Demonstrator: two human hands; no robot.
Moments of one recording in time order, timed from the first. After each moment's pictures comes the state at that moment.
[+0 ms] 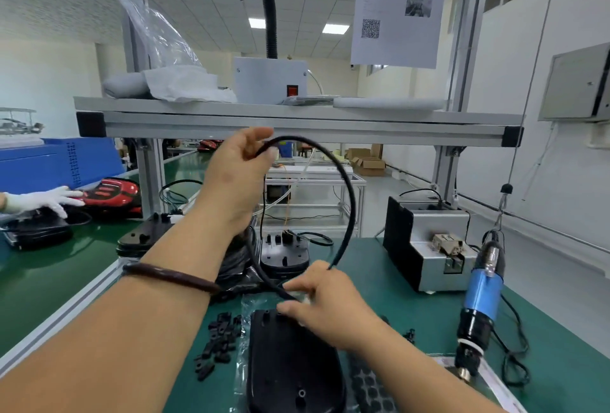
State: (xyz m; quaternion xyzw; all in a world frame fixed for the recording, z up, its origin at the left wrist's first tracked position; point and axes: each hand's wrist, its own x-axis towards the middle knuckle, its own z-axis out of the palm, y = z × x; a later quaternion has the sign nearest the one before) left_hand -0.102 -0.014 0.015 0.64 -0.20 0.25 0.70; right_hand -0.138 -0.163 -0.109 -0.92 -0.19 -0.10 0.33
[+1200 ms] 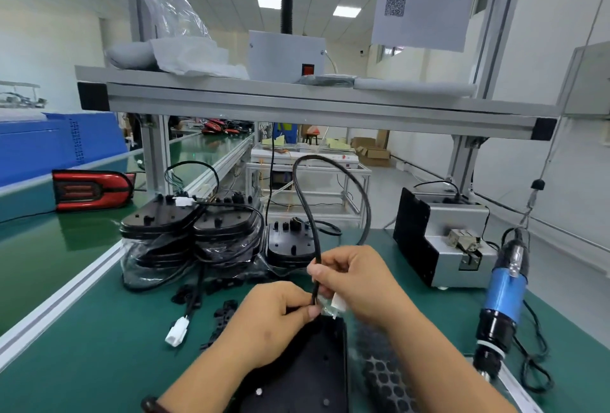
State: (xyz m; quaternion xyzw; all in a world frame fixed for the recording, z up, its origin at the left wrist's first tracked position) left_hand -0.120 -0.012 -0.150 0.87 -0.25 0.08 0.41; right_hand -0.123 -0.175 -0.104 -0.83 -0.15 -0.10 0.53
